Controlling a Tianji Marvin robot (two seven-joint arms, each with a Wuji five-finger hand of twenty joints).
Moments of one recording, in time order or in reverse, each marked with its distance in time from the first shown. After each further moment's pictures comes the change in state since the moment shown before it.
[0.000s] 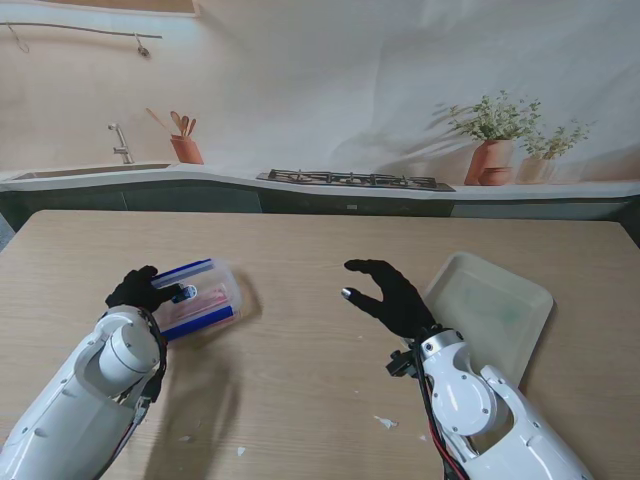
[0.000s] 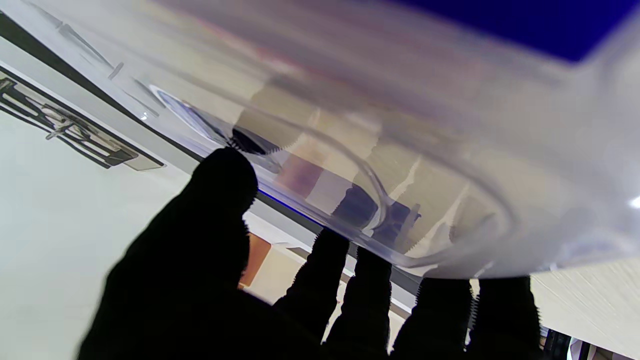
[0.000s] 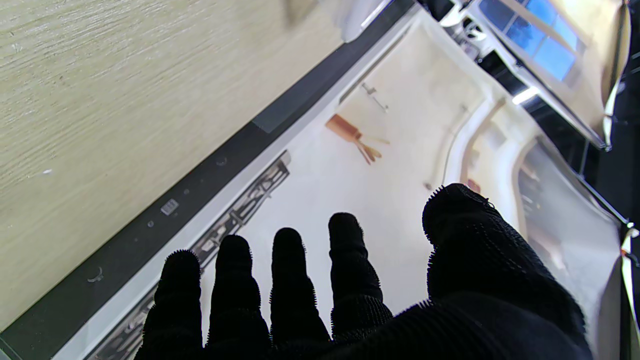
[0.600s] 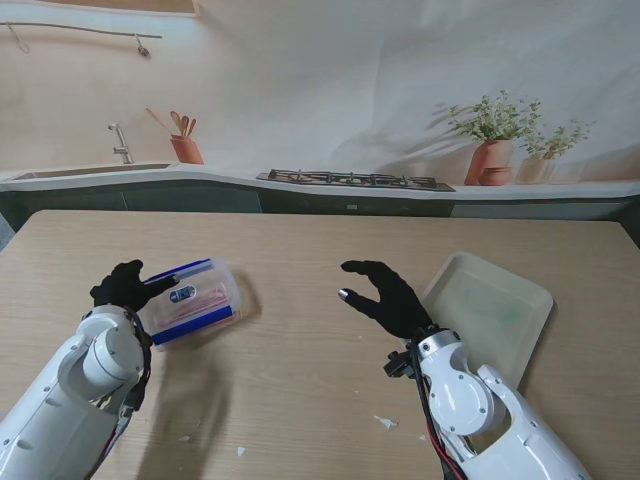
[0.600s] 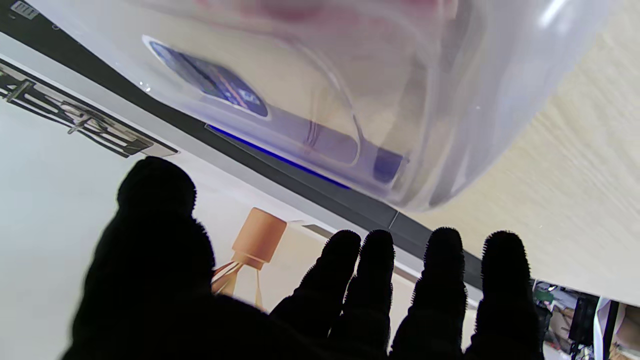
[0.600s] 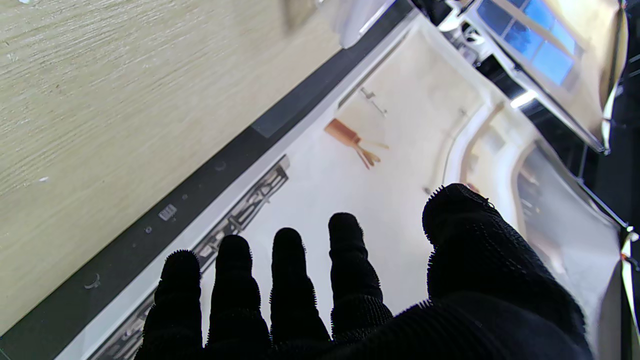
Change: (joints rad) left arm 0.051 0.022 -0.066 -0.057 0.099 -0.066 -0.034; right arm 0.007 0.000 -0.014 0.003 0.001 0.006 0.002; left_hand -0.105 0.086 -0.311 -0.001 0.001 0.090 -0.076 -0.033 0.004 0.011 -0.076 -0.121 -0.004 -0.044 -0.073 -0.103 -0.052 -0.003 -0.244 -0.076; right_hand 0.000 0.000 0.000 0.000 0.000 0.000 0.000 0.000 0.000 0.000 0.000 0.000 0.000 0.000 0.000 0.000 0.000 0.000 0.000 0.000
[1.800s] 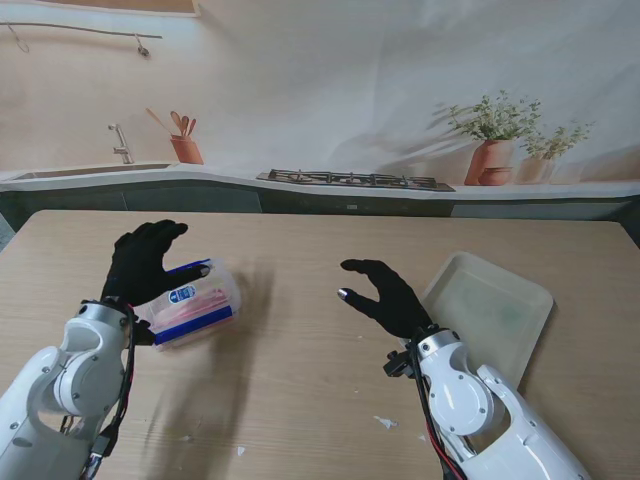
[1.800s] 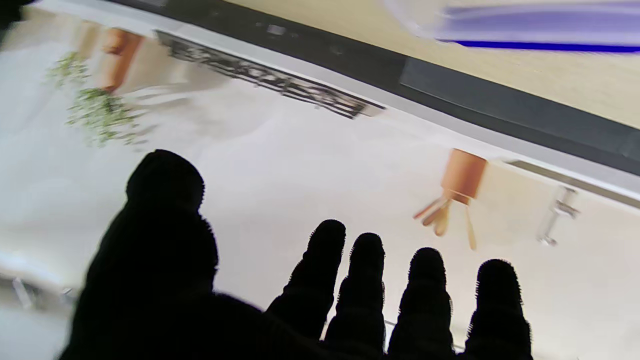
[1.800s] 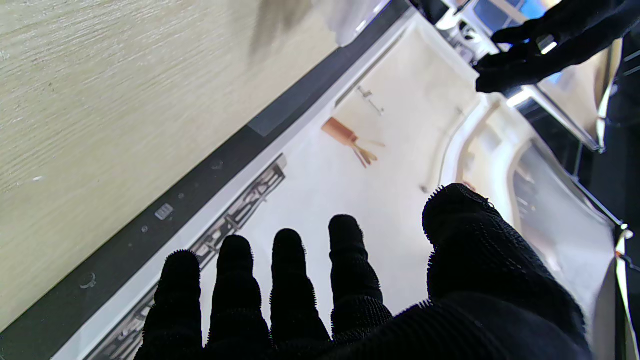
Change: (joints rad) left arm 0.185 0.018 -0.113 -0.312 0.194 -0.450 -0.029; right arm 0.002 0.000 -0.002 0.003 0.002 -0.009 -0.005; left_hand 0.010 -0.037 0.069 -0.029 0.024 -0.121 0.052 0.036 0.001 -0.089 -0.046 -0.073 -0.076 -0.152 -0.144 -0.114 -0.055 -0.108 -0.385 0.036; right_hand 0.000 0.000 0.000 0.000 -0.015 0.000 0.000 0.000 -0.009 0.000 0.000 0.000 0.000 -0.010 -0.002 0.000 0.000 0.000 0.000 0.000
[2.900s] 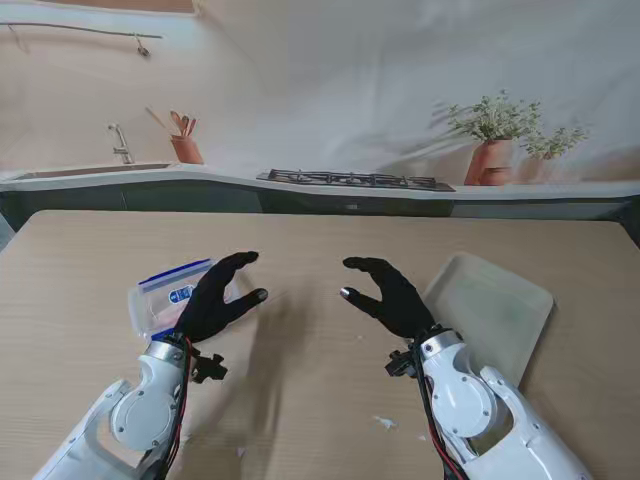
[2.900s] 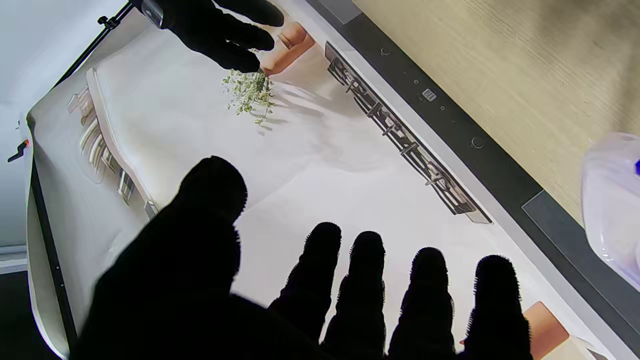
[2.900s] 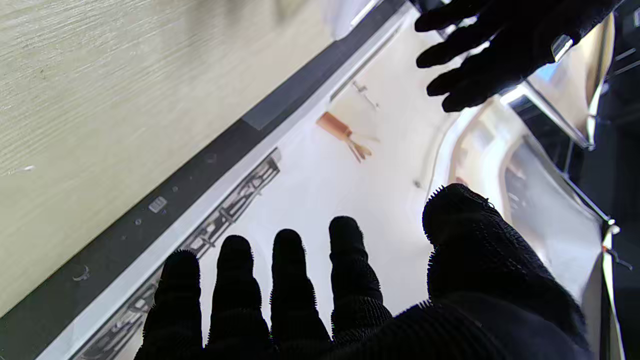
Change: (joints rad) left arm -0.010 -0.049 0.238 0.122 -0.420 -0.221 0.116; right arm -0.012 0.000 0.015 -0.008 -0.009 -0.024 -0.008; left_hand 0.038 0.000 0.246 -0.024 -0.036 -0.030 0.025 0.000 0.009 0.001 0.017 -0.024 -0.016 0.015 0.041 -0.010 0.012 -0.006 0.056 -0.049; right_hand 0.000 0.000 0.000 0.000 -0.010 0.000 -0.003 0.000 -0.001 0.000 0.000 0.000 0.000 0.000 0.000 0.000 0.000 0.000 0.000 0.000
